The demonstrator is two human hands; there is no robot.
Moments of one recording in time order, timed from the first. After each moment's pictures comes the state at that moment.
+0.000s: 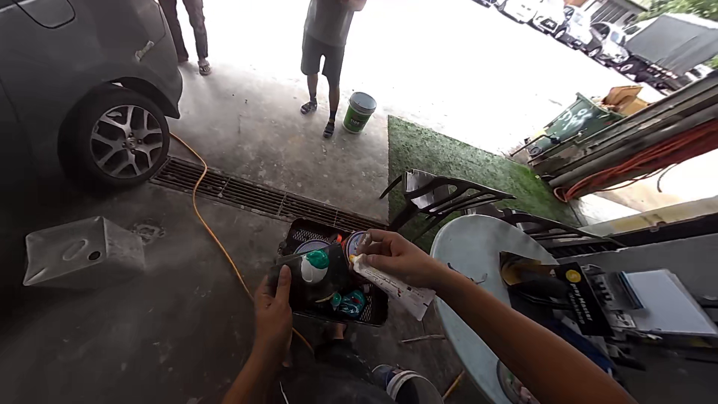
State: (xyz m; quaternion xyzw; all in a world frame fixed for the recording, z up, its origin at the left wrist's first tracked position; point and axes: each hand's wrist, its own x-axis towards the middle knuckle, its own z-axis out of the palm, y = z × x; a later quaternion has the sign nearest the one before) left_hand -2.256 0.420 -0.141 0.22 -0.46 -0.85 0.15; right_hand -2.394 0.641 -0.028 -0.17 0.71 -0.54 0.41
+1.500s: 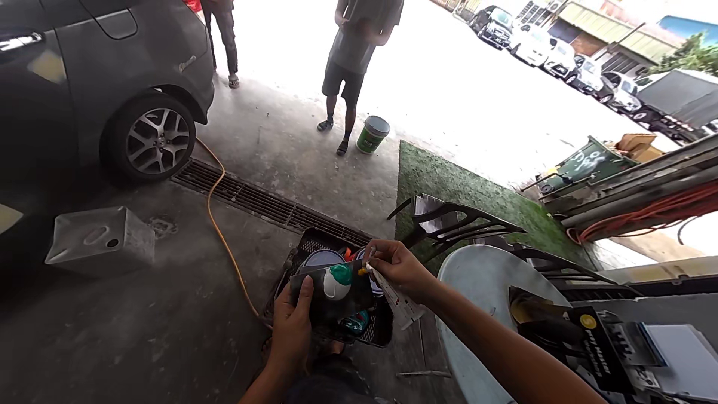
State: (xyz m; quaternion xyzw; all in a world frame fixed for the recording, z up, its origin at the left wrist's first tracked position) left_hand -2.241 0.427 -0.128 0.20 -0.42 -0.87 0.15; right_hand -2.391 0.607 -0.040 -0.17 0.76 -0.53 0.34
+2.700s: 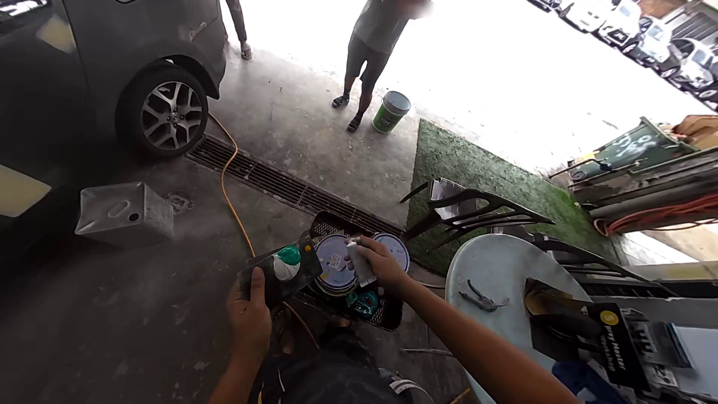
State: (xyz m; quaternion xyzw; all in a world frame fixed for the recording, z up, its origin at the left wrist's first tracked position) left_hand -2.218 0.367 -0.163 0.32 -0.50 -0.75 0.29; right_hand -2.390 0.590 -0.140 -0.08 0.72 -0.57 0.38
